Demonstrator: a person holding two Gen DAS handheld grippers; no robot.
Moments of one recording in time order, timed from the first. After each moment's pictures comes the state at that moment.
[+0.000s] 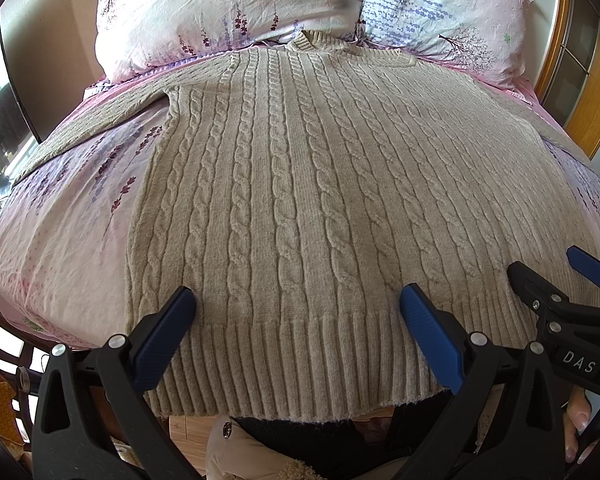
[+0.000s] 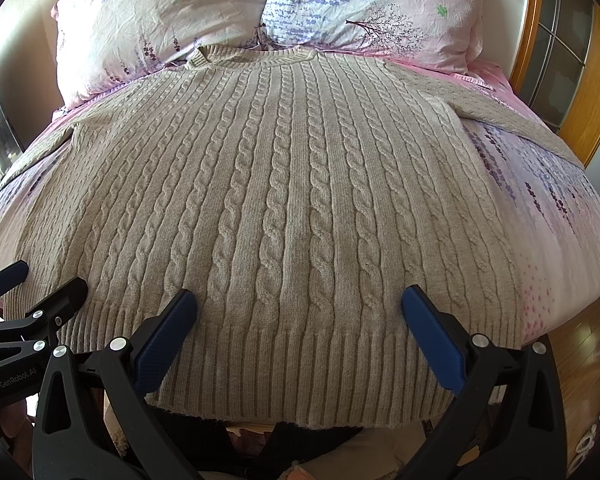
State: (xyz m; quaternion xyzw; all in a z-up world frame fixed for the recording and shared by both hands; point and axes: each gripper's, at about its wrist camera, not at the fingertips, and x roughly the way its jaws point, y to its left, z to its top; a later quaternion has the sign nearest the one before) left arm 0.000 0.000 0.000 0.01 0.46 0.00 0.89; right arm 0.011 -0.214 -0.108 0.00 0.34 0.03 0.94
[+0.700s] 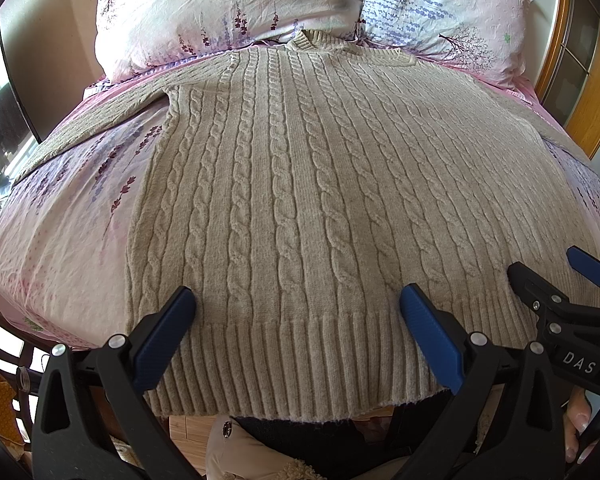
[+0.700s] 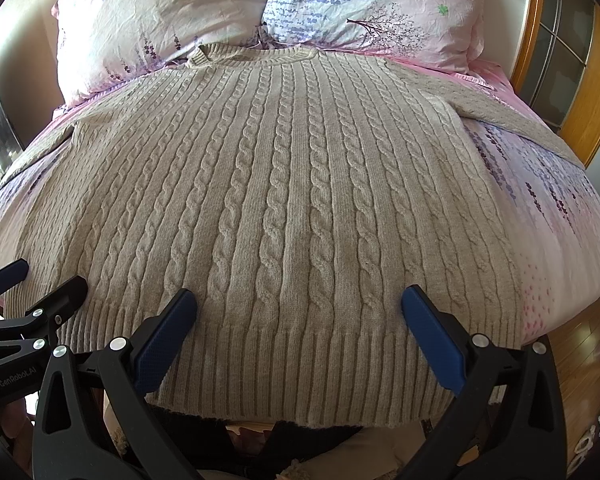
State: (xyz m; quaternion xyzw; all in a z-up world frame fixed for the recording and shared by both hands) left arm 0.000 0.000 0.000 0.01 0.46 0.00 0.89; right arm 0.012 -0.213 -0.108 0.00 0.34 0.03 0.94
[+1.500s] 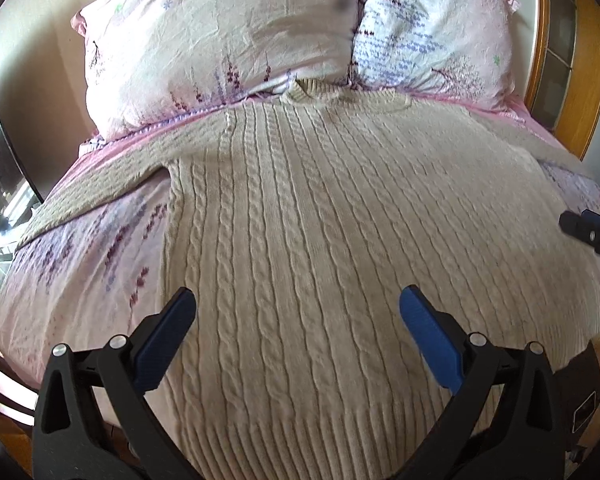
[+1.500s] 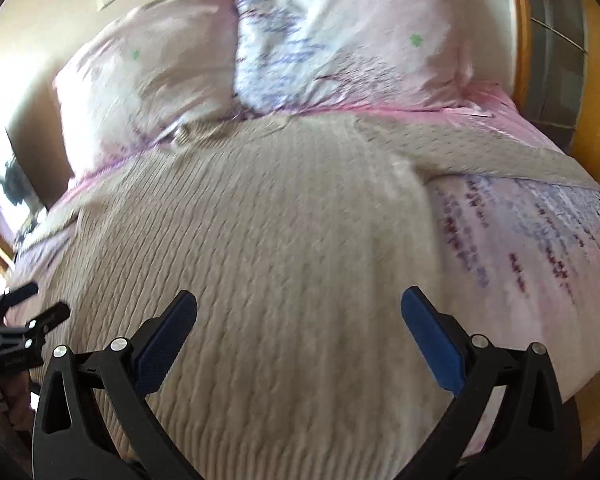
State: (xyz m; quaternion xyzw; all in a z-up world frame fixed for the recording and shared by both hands) left arm 0.037 0.015 0.032 0.04 0.39 -0.03 0.92; right arm 0.057 -0.308 -0.058 0.08 0.26 0.07 0.96
